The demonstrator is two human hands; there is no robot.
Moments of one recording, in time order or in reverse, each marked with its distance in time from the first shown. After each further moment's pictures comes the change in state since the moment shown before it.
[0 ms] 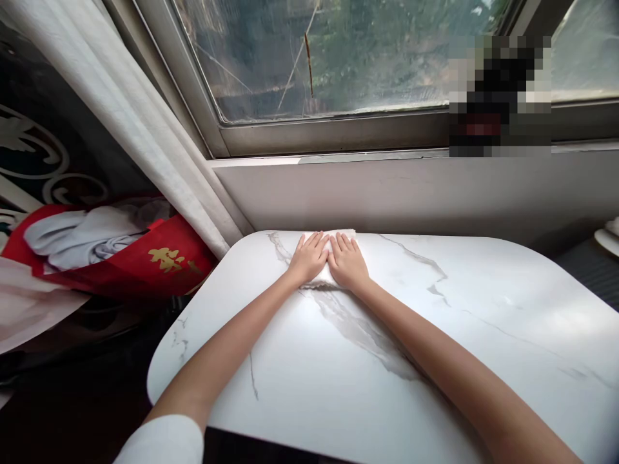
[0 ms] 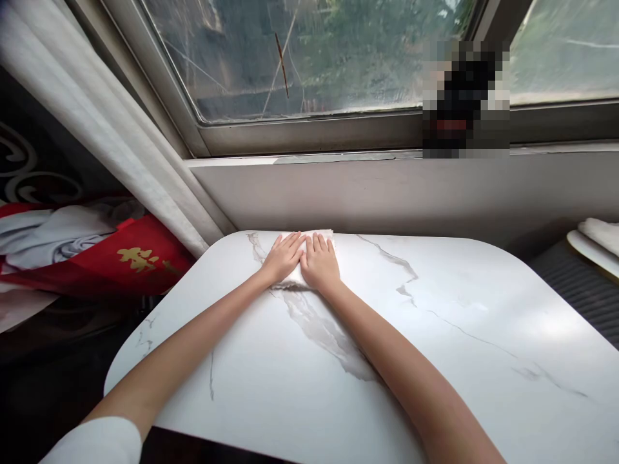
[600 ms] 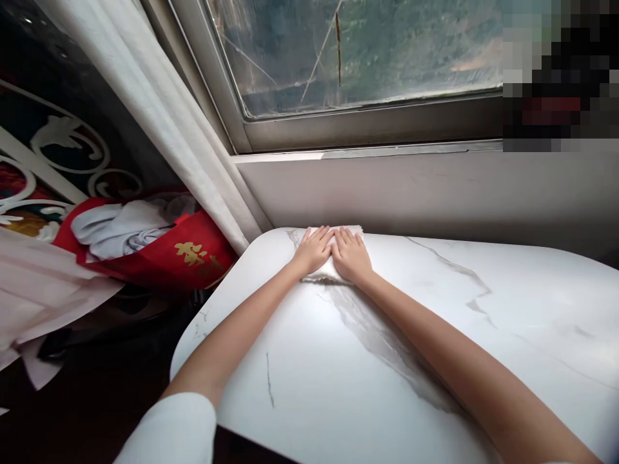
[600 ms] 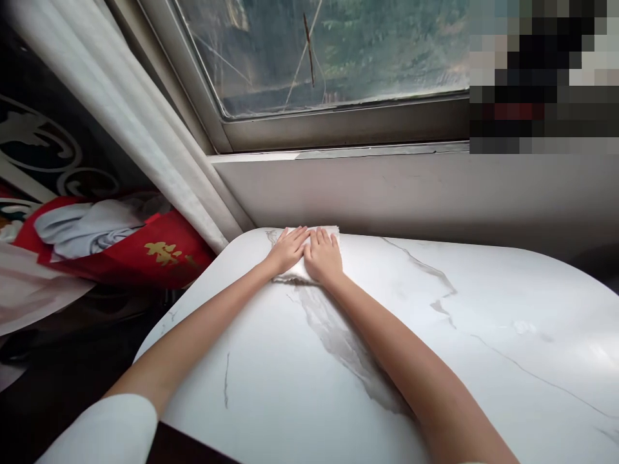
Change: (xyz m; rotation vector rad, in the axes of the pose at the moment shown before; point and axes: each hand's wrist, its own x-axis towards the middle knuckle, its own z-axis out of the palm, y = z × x) left_hand 0.008 -0.048 -0.003 0.024 -0.041 -0.016; right_hand 0.039 -0.025 0.015 0.149 -0.068 -0.007
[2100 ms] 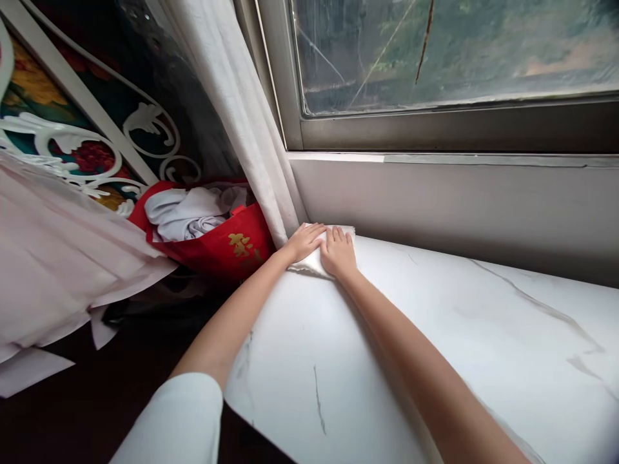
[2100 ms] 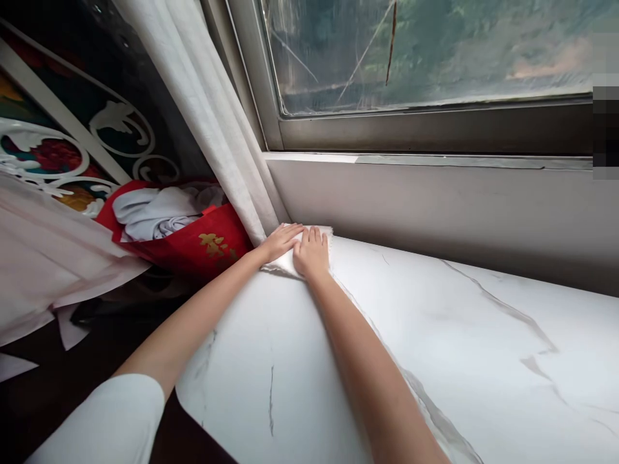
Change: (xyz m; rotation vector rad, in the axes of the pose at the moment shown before) left_hand -0.032 -0.153 -0.014 -0.058 -0.020 -0.039; right_hand 0.058 -0.116 0.057 0.082 -0.015 -0.060
